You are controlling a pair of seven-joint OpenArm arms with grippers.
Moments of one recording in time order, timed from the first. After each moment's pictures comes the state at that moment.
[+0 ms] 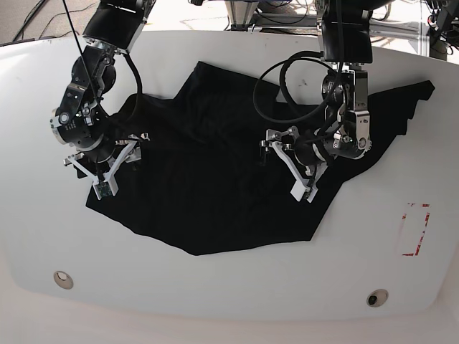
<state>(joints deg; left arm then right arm) -8.0 0.0 -1.7 85.9 -28.6 -18.7 64.6 3.1 4.5 22.2 104.6 9.2 34.6 -66.6</state>
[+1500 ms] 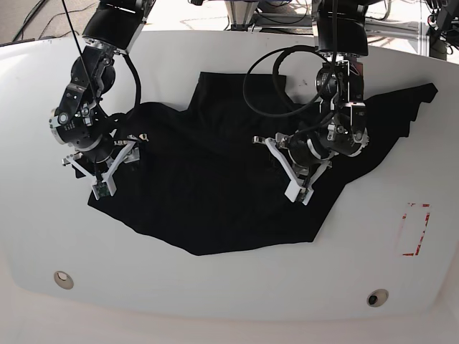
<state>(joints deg) -4.7 0.5 -0.8 94.8 -25.1 -19.0 63.7 3.2 4.6 22.3 104.6 9.1 34.6 -66.6</state>
